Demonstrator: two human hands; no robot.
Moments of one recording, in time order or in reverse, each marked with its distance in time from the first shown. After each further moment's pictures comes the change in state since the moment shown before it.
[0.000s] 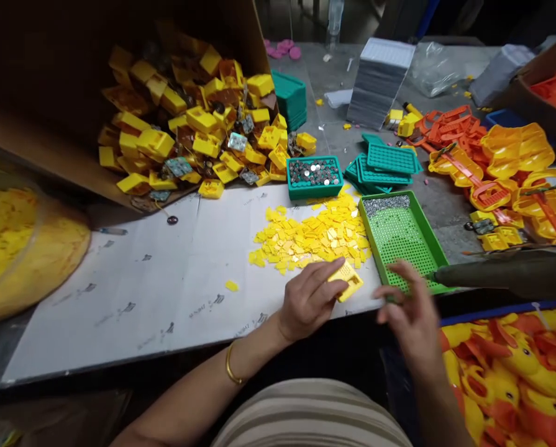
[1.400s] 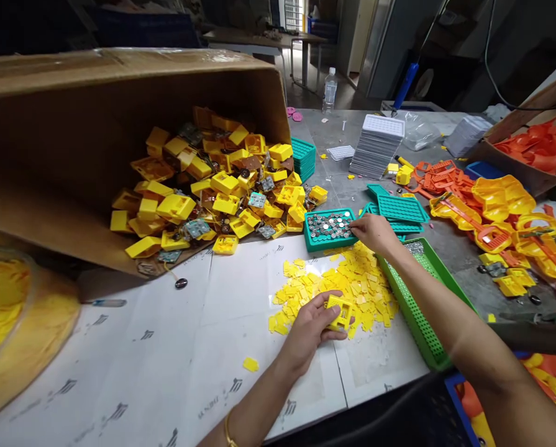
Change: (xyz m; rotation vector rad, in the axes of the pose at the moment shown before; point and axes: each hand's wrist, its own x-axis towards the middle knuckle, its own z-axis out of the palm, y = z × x) left_hand 0.048 -0.015 -0.057 -0.875 -0.055 -0.779; right_hand 0.259 -0.019 0.047 -1.003 -0.075 -0.300
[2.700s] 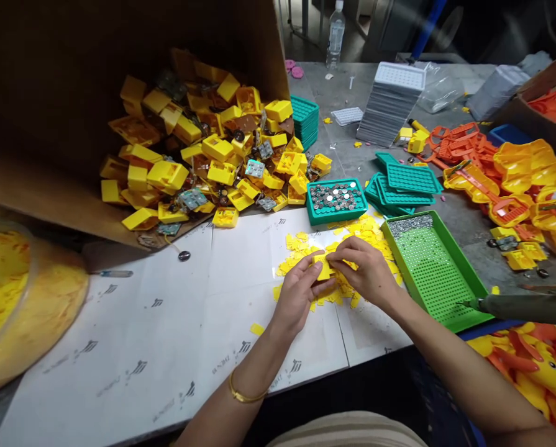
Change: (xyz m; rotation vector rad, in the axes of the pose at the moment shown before) left_hand 0.007 0.005 -0.013 -0.171 0.110 0.209; right_hand -0.111 -0.071 0.023 0.388 0.041 -0.199
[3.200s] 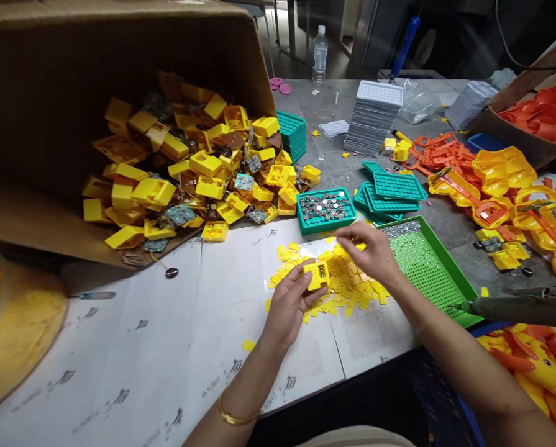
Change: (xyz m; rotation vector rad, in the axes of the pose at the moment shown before) left_hand 0.002 0.001 -0.001 -0.014 0.035 -0.028; right_hand 0.031 0.023 -0.022 0.183 0.084 0.199
